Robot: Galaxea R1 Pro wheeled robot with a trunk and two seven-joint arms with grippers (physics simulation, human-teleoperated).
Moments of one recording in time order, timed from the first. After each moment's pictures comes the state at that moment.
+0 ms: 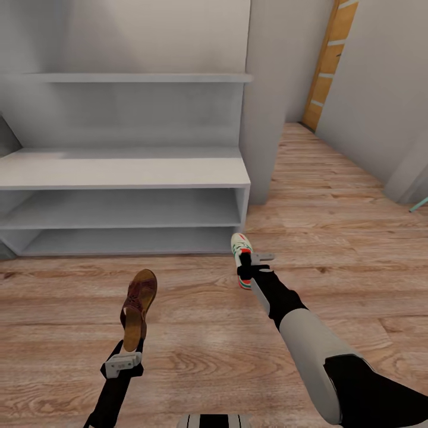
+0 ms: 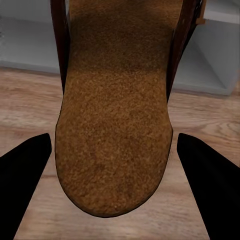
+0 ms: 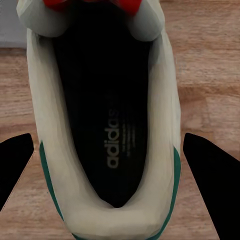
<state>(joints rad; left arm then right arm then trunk) -0.12 0.08 -0.14 -0.94 0.27 -0.58 0.01 -0.96 0.17 0.05 -0.49 0.00 0.33 -0.18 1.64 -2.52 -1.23</state>
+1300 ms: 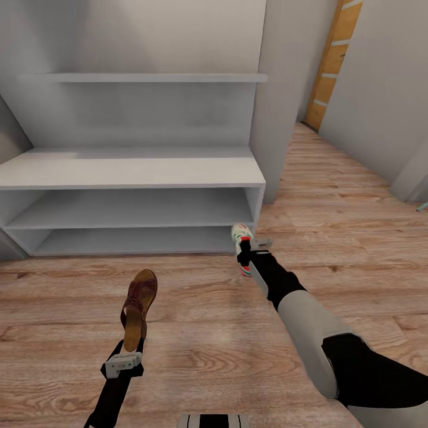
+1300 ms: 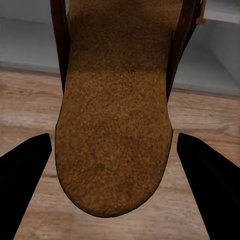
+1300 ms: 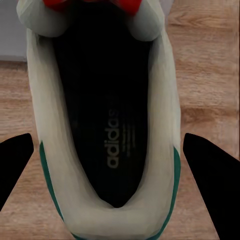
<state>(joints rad) -0.12 0.08 -0.14 -0.94 0.27 -0.58 0.01 -1.06 0.17 0.10 -0.48 0.00 0.42 -0.22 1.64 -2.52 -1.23</state>
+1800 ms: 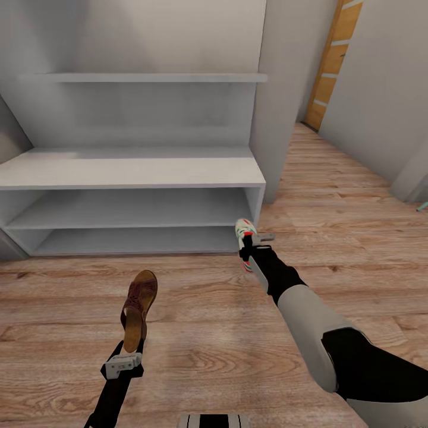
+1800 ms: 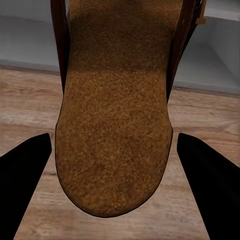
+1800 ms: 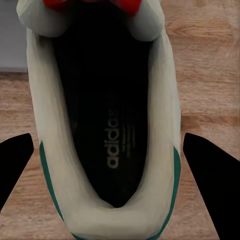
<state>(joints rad) -0.12 0.08 -0.14 -0.93 0.26 -0.58 0.01 -1.09 0.17 0.10 -0.48 0.00 0.43 -0.26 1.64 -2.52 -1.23</state>
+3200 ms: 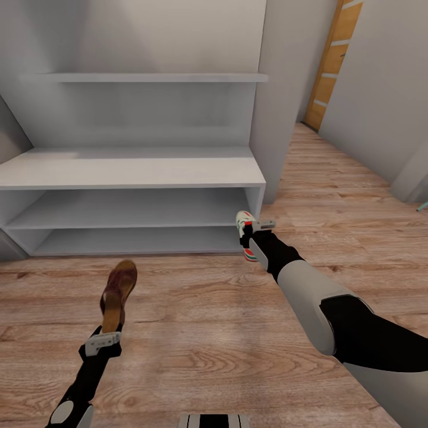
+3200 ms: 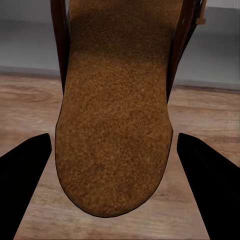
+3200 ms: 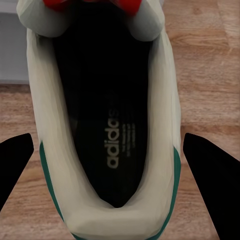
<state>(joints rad) -0.21 0.17 -0.03 -0.94 0.26 -0.43 -0.01 -1.26 0.17 0.09 -0.31 -0.04 0.45 -0.27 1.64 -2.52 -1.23</state>
